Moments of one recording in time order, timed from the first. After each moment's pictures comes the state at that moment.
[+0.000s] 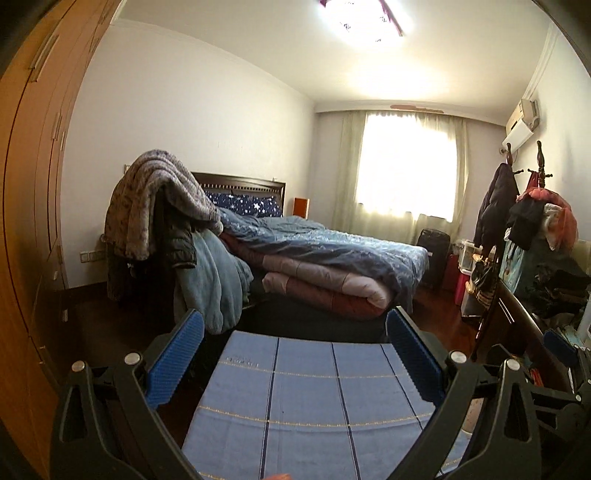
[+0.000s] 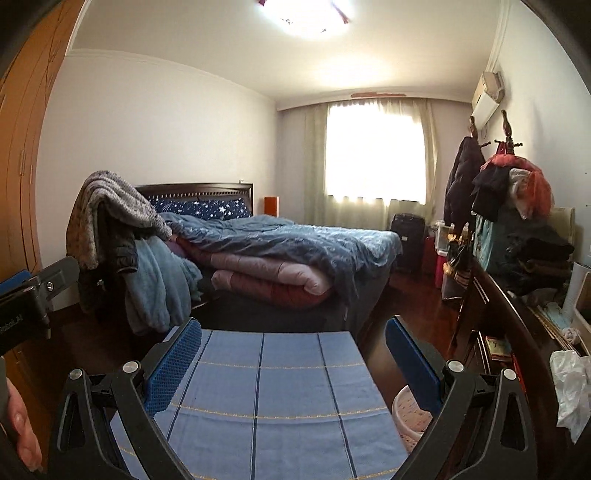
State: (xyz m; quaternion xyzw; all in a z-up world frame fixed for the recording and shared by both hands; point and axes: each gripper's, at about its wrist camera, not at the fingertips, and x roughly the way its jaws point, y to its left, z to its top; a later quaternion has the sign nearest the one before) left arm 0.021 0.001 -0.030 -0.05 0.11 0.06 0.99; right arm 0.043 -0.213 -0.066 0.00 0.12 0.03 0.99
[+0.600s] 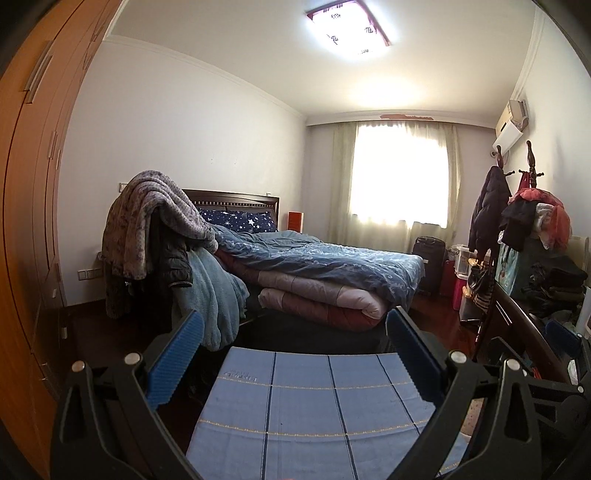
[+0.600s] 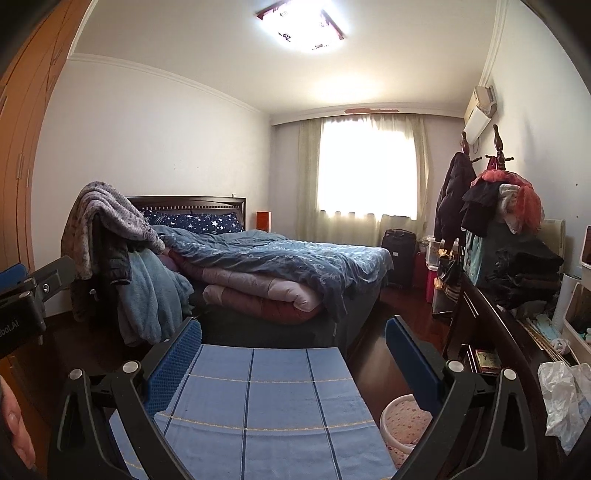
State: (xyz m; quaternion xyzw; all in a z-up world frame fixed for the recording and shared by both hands) left arm 0.014 -0.008 -0.019 -0.04 0.08 0.05 0.99; right arm 0.032 -0.221 -0.054 -0.01 0.10 0.01 1.00
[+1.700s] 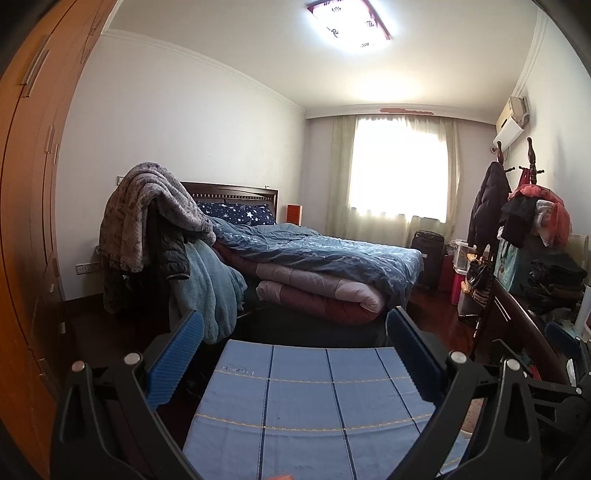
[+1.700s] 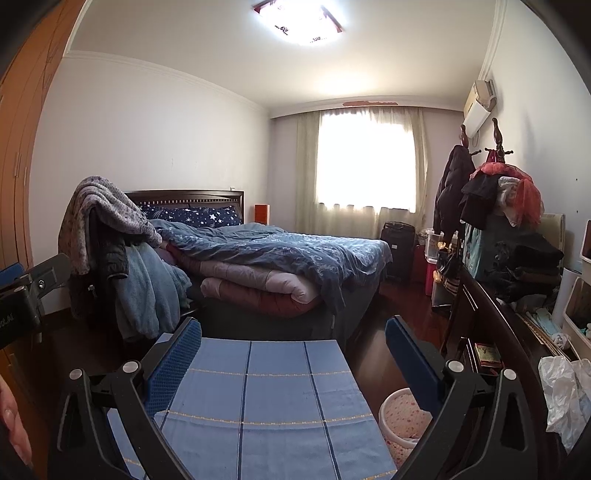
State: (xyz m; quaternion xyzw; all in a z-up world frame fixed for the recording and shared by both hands) left arm 0.019 -0.009 -0.022 -0.04 0.10 0.04 0.99; right arm 0.033 -0.228 -0.060 0.00 0.11 0.01 0.99
